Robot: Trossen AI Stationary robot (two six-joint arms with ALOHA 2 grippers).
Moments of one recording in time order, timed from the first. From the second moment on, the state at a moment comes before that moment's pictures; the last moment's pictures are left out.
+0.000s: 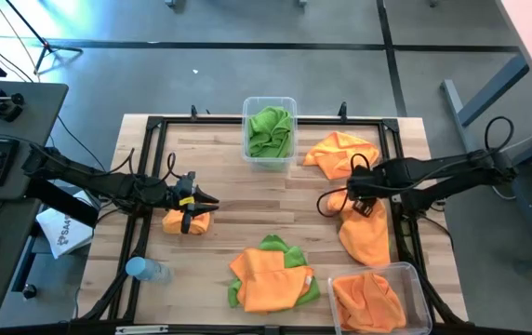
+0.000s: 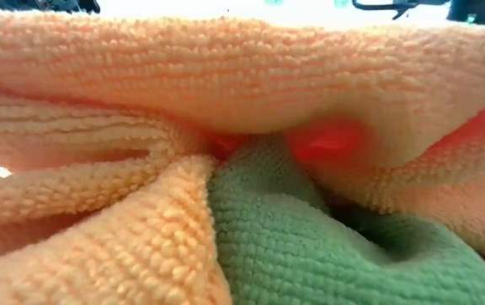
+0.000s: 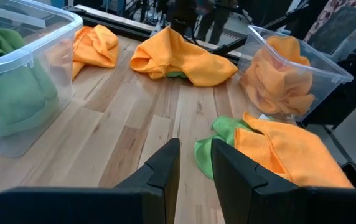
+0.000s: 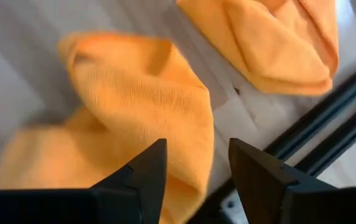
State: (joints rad) left arm -0.25 0.68 0.34 0.04 -0.25 -0.34; right arm 0.10 1.12 0.92 -1.35 0.30 0.67
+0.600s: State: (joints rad) left arm -0.25 0.68 0.34 0.05 -0.25 -0.32; right arm 0.10 1.12 0.71 -1.30 0.23 0.33
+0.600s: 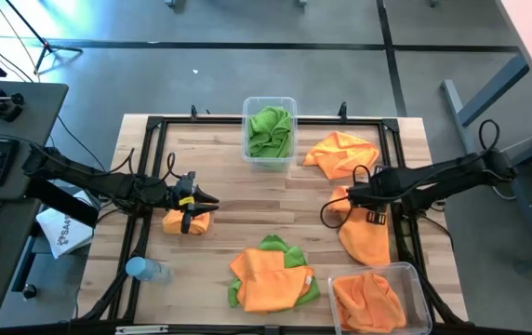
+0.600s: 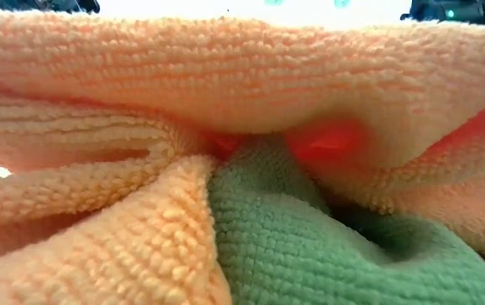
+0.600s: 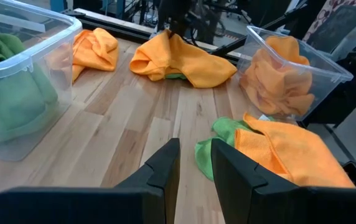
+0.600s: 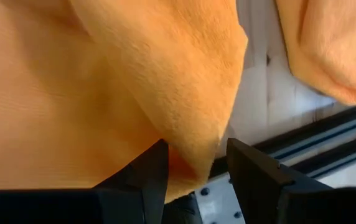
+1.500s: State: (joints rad) left arm -0.25 0.68 0.34 0.05 -0.27 -0.31; right arm 0.12 1.12 0.89 -1.26 0.24 0.71
